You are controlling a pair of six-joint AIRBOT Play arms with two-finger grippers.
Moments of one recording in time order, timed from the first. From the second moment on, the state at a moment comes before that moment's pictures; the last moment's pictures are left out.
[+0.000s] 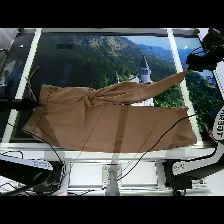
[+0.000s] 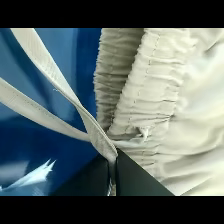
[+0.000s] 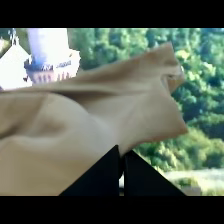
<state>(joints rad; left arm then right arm) 0.72 -1.74 1.27 0.85 -1.25 -0.67 -0.26 -1.64 1.89 -1.43 1.39 1.51</state>
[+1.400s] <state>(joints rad) 0.72 -1.73 1.27 0.62 -1.09 -0.76 -0.40 -1.61 1.46 -1.41 1.24 1.59</state>
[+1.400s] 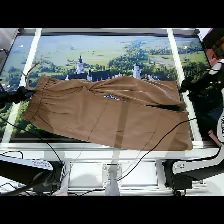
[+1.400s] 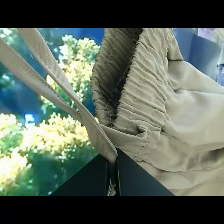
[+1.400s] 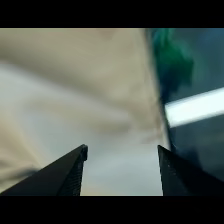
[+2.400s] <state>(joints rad) 0.63 -1.73 1.27 0.62 -1.10 -0.79 -0.48 -2.09 1.80 -1.04 1.08 1.22</state>
